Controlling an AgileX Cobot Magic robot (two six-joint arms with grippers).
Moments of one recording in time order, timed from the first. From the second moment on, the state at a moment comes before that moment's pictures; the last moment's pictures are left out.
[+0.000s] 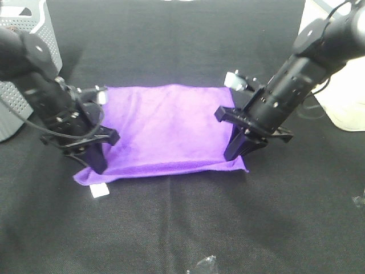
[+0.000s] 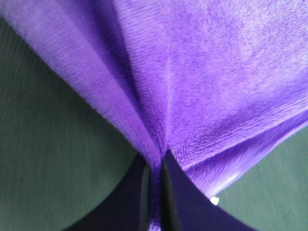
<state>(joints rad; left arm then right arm) -0.25 2.07 -1.26 -0.45 0.87 0.38 0.24 2.06 -1.27 0.60 0.93 -0.40</state>
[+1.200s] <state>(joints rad) -0.26 1.75 -1.11 -0.39 0.80 0.28 0.25 1.75 -1.08 0.57 0.79 -0.32</state>
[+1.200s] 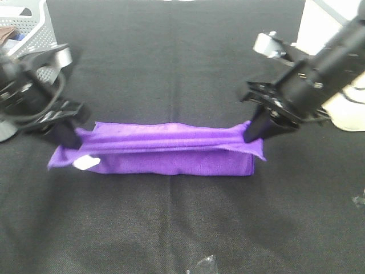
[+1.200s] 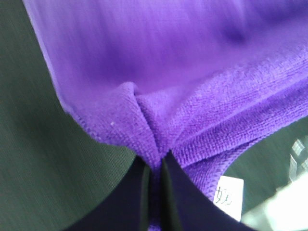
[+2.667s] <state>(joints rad) -0.24 2.22 -1.55 -0.32 0.74 0.27 0.22 2.16 -1.40 0.50 0.65 -0.27</state>
